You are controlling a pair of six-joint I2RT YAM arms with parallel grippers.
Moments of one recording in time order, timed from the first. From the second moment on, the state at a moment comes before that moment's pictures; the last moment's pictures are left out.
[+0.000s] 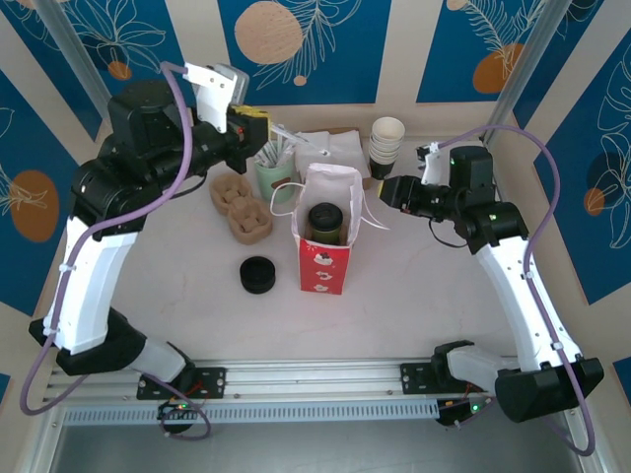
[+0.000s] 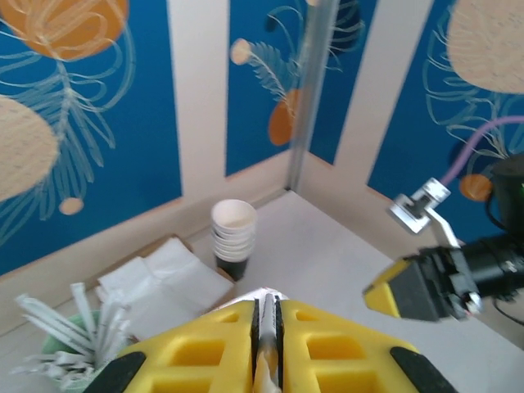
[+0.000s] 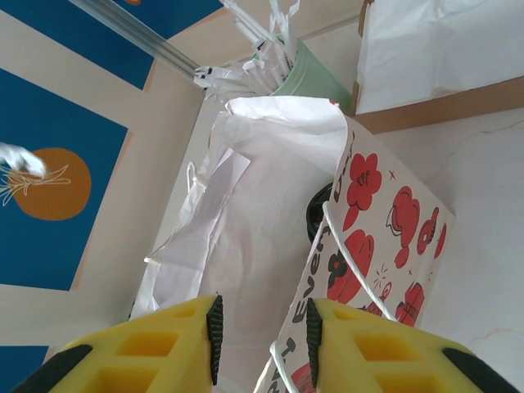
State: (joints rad) left arm -0.71 1.49 2.28 -1.03 0.12 -0.07; right arm 0.18 1.13 1.29 -0.73 -0.58 0.50
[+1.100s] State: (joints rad) left arm -0.83 1.58 1.93 -1.17 0.23 -0.05; right arm 0.16 1.13 1.26 -0.72 -0.61 0.50
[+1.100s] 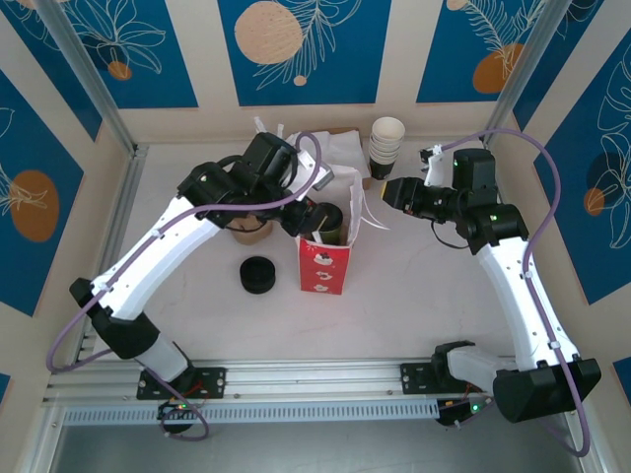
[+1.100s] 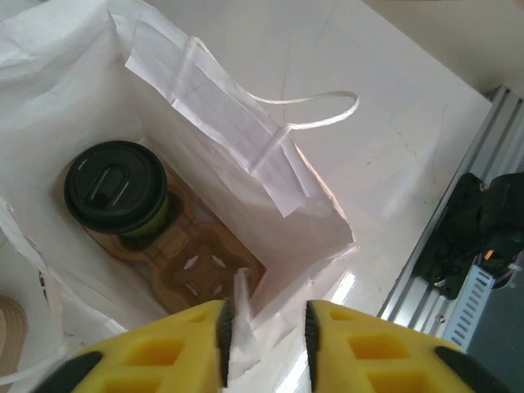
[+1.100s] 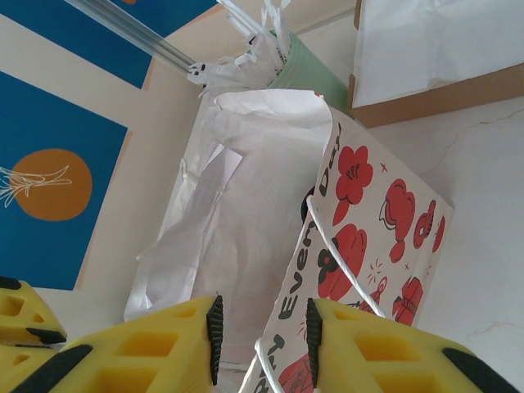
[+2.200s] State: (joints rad) left arm -0.83 1.68 1.87 -1.07 -0.19 -0.27; right arm 0.15 1.12 1.24 -0.72 -0.62 0.50
